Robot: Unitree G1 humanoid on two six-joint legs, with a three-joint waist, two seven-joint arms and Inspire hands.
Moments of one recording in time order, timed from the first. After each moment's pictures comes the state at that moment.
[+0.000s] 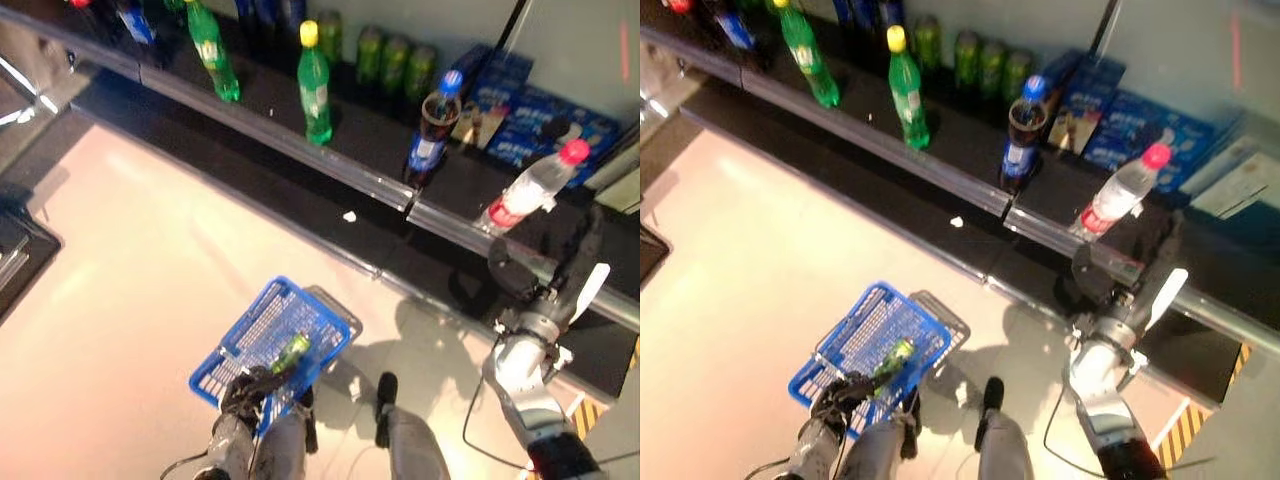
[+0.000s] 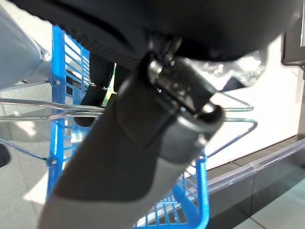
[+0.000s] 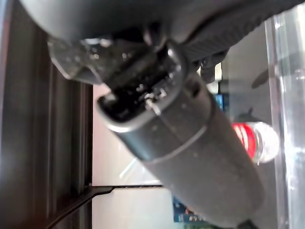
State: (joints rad) left arm -0.13 0.15 -0.20 0.99 -0.81 -0.23 0.12; right arm -0.17 -0.50 0.17 0.11 0.20 -0.30 -0.96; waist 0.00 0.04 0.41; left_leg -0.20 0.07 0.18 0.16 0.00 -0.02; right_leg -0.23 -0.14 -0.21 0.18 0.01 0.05
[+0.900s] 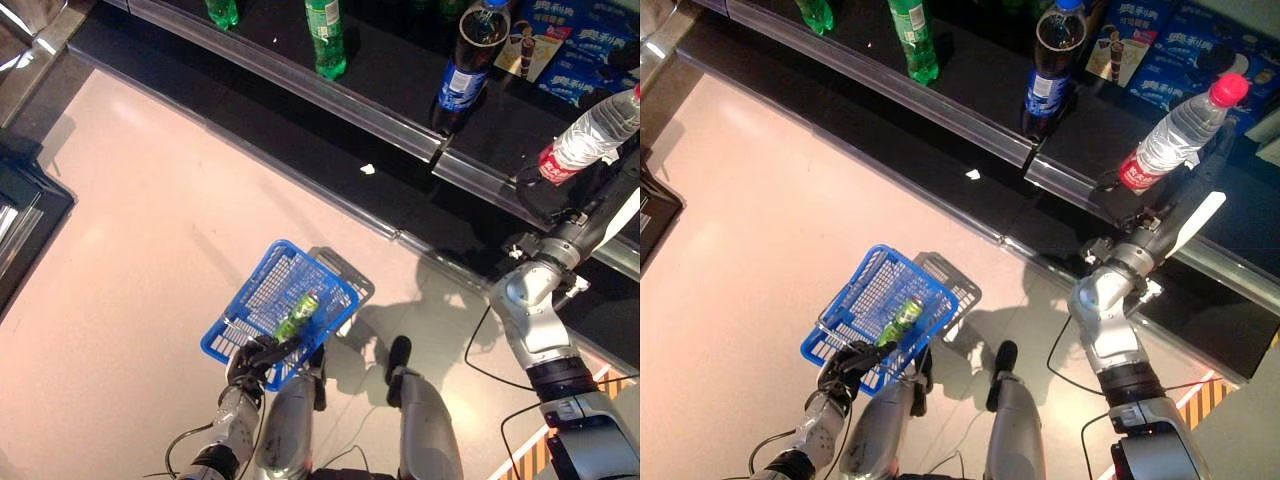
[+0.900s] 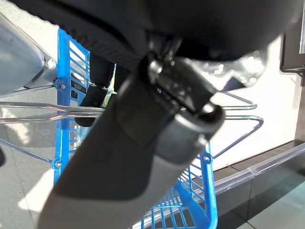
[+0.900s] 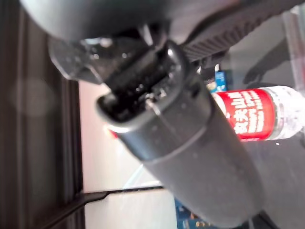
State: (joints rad) left arm -0.17 0.16 -0.22 0.92 -0.85 -0.22 0.09; right arm -0.50 -0.56 0.15 0.32 0.30 -0.29 -0.99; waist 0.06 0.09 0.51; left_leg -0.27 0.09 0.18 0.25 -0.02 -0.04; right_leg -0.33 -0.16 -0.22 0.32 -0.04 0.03
